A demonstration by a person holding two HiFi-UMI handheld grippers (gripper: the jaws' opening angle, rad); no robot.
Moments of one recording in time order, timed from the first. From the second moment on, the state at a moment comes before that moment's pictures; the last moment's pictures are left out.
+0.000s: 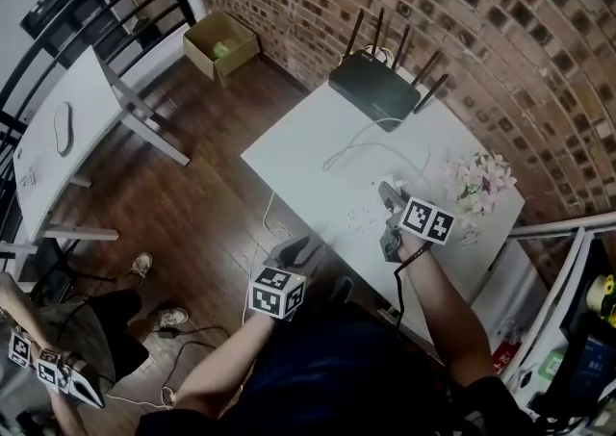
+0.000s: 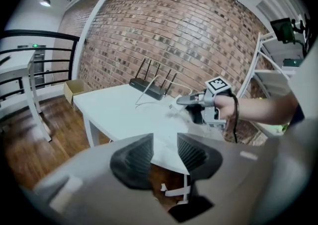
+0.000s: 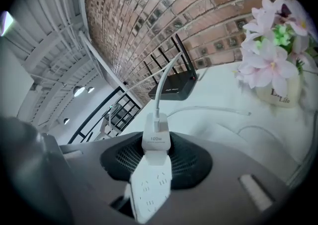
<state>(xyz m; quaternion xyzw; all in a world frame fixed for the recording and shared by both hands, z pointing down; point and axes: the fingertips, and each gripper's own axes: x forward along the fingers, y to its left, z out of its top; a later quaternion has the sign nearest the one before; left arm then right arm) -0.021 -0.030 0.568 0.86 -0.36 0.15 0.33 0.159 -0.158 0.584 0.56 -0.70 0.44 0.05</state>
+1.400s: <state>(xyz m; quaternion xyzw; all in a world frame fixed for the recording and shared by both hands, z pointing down) -0.037 -0.048 0.577 0.84 -0.38 0.15 0.35 0.141 -0.182 0.630 0.52 -0.68 0.47 0.20</state>
